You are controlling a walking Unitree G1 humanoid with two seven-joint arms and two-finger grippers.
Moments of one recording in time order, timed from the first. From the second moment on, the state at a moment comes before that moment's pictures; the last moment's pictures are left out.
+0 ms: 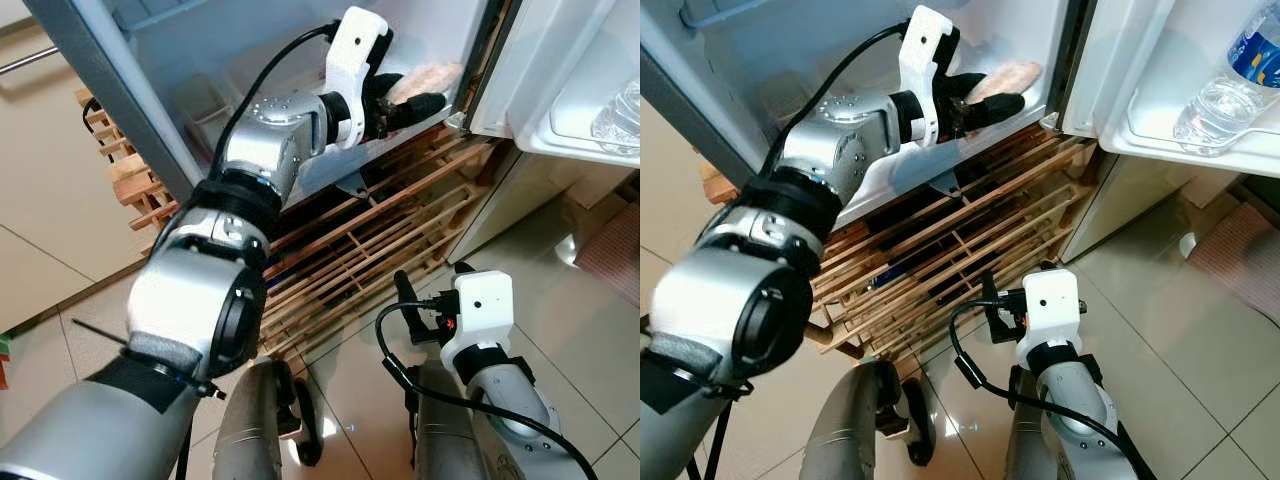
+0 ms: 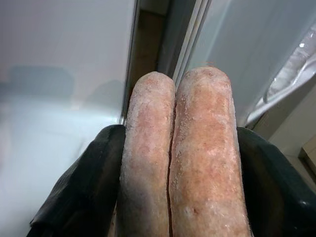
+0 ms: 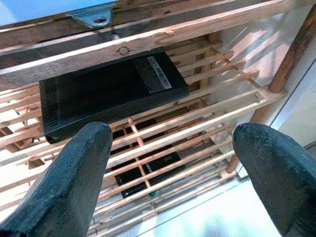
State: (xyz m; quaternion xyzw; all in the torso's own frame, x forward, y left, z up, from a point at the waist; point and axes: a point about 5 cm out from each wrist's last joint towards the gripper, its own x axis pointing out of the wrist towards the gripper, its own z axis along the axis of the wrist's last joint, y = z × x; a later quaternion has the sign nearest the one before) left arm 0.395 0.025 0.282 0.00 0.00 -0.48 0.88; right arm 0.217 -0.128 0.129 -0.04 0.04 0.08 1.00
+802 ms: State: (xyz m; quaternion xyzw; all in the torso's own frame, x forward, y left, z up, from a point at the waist) left arm 0.379 0.056 0.353 0.02 -0.19 -0.36 0.91; right arm 0.244 -0.126 0.131 -0.04 0.01 0.09 1.00
